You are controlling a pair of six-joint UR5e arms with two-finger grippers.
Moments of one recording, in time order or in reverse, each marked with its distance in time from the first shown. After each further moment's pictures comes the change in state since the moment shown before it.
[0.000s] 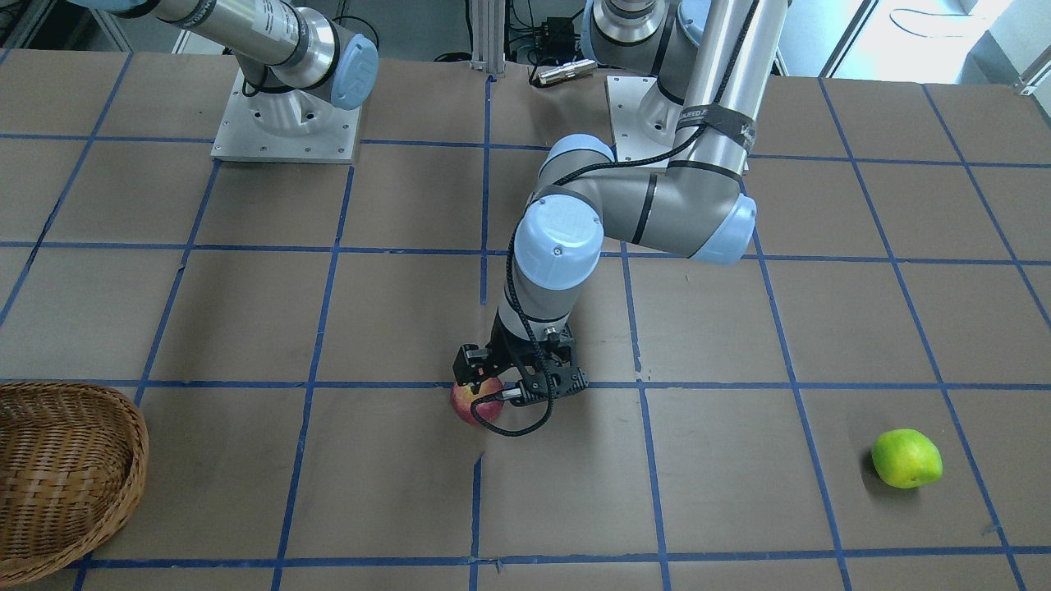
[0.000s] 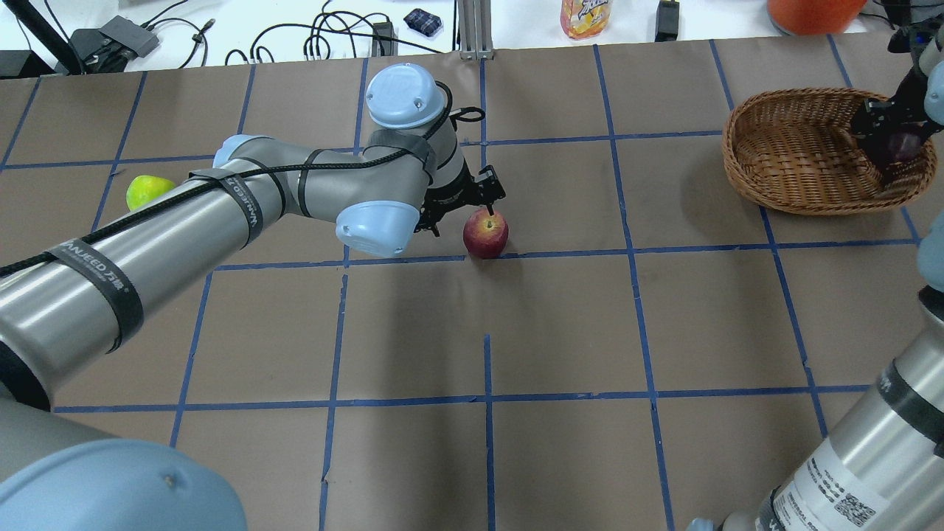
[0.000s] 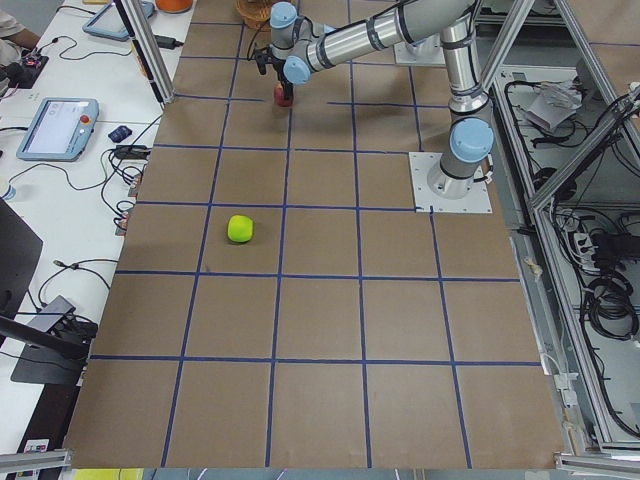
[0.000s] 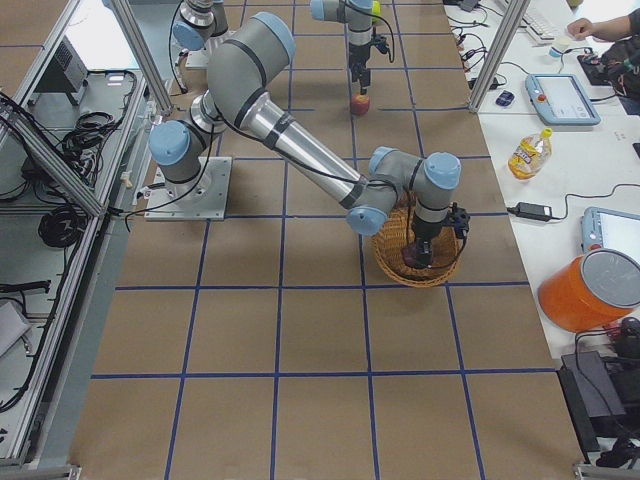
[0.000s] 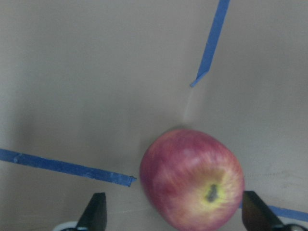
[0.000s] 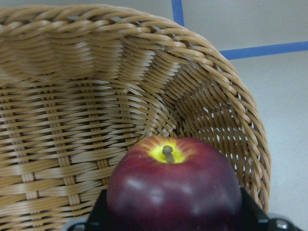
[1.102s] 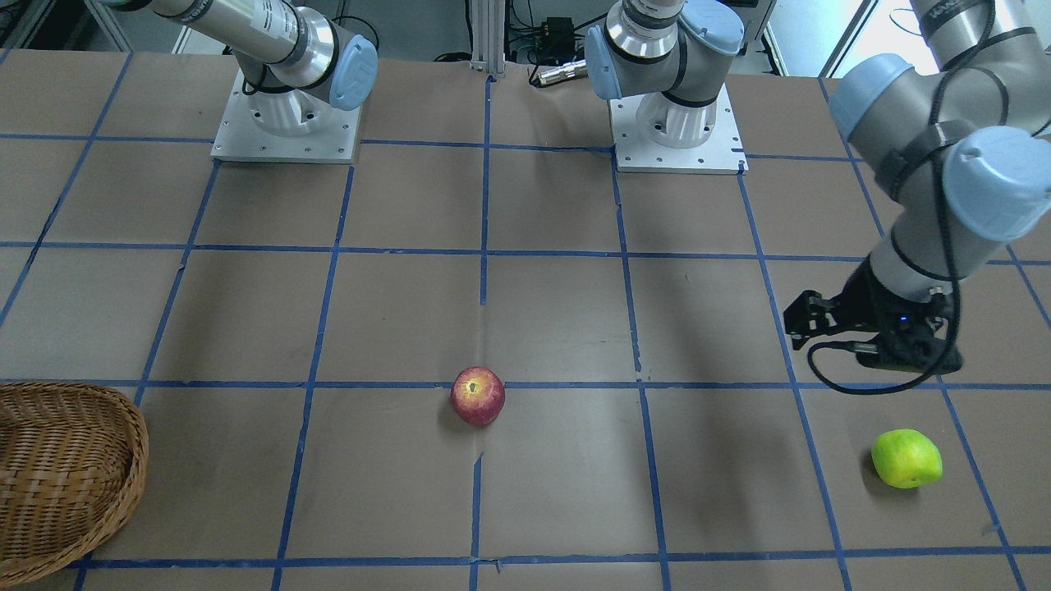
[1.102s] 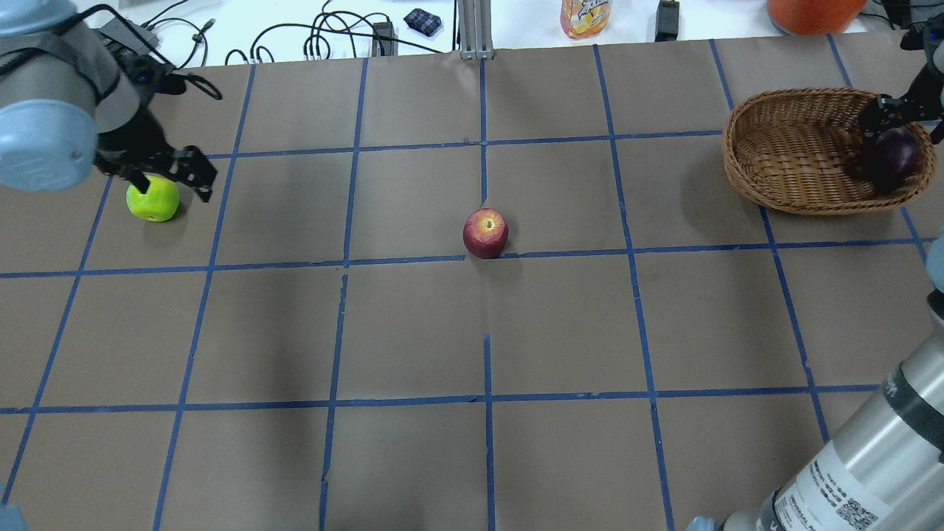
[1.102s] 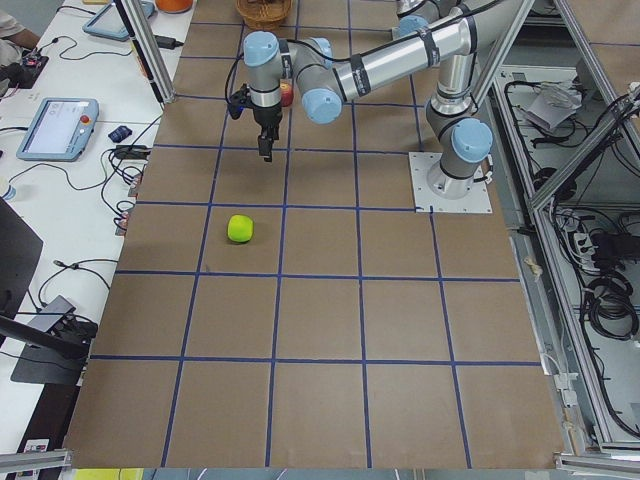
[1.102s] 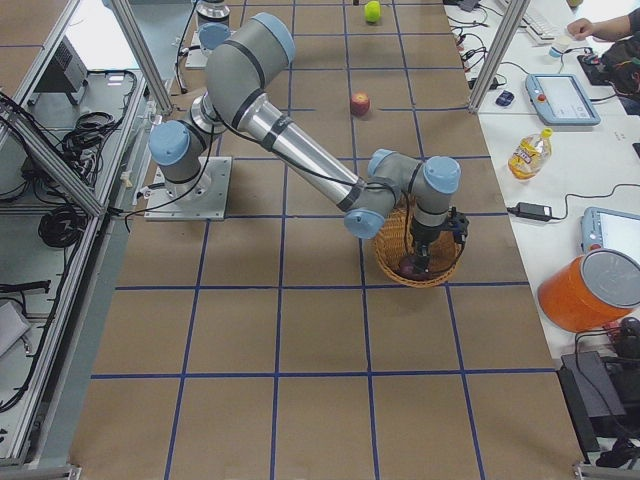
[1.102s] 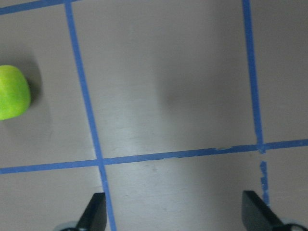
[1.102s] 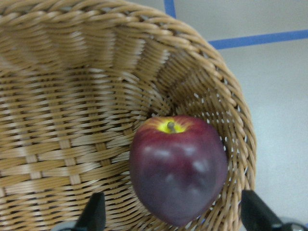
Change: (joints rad) left arm 0.619 0.237 -0.011 -0.288 0.196 1.077; right arm 0.002 -0.063 -0.001 0.106 0.025 0.002
